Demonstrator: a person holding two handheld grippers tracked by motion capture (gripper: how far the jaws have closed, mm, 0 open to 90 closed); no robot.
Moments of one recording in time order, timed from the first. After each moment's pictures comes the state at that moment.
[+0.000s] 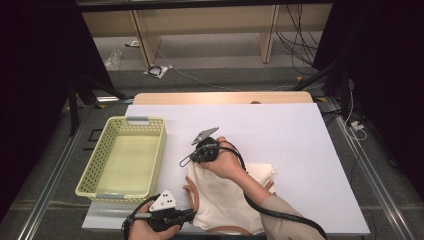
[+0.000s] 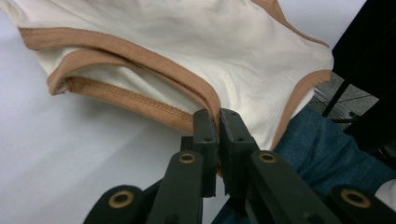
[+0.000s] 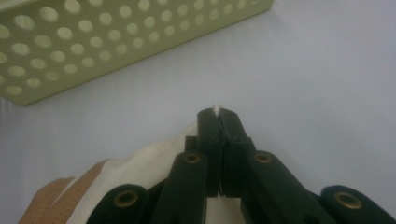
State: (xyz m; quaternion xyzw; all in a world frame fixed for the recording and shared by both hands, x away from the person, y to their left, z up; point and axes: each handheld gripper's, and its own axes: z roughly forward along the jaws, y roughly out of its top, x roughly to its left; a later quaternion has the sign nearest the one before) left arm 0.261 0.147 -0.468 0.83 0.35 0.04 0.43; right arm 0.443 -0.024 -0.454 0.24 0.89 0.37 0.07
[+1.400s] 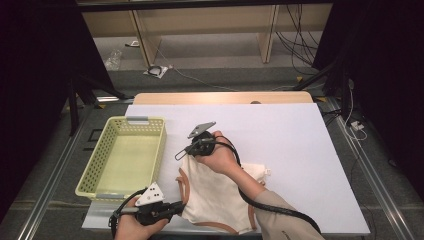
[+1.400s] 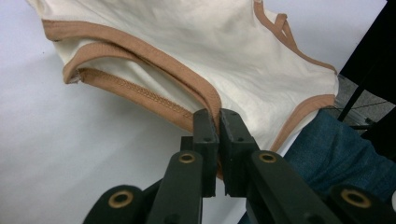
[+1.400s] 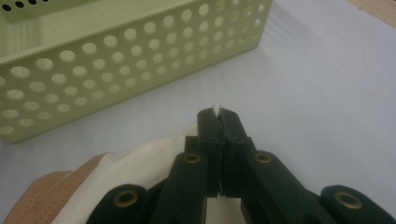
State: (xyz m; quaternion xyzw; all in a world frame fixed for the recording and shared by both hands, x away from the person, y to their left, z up) left arm 0.269 0.173 -0.455 0.82 0.36 0.06 0.43; right arm 0.454 -0.012 -0.444 0.24 0.88 0.40 0.09
